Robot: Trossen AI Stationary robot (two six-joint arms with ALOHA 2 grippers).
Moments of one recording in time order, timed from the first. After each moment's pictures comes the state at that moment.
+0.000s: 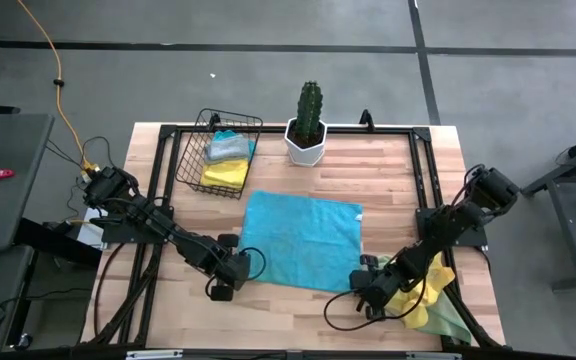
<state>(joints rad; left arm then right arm) -0.42 1.71 0.87 -0.55 -0.10 -0.50 0.72 1.60 0.74 -0.20 0.12 0.74</state>
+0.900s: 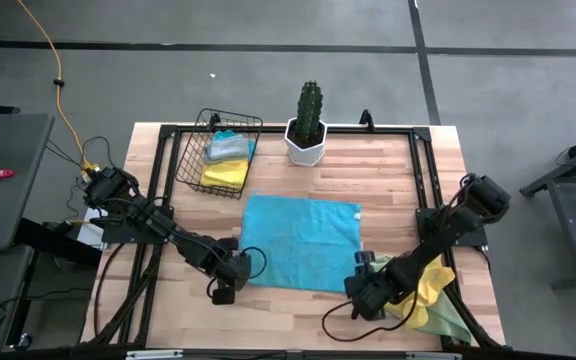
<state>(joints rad) -0.42 1.71 0.87 -0.51 -0.02 -0.57 0.72 1.70 1.02 -0.67 0.19 0.57</state>
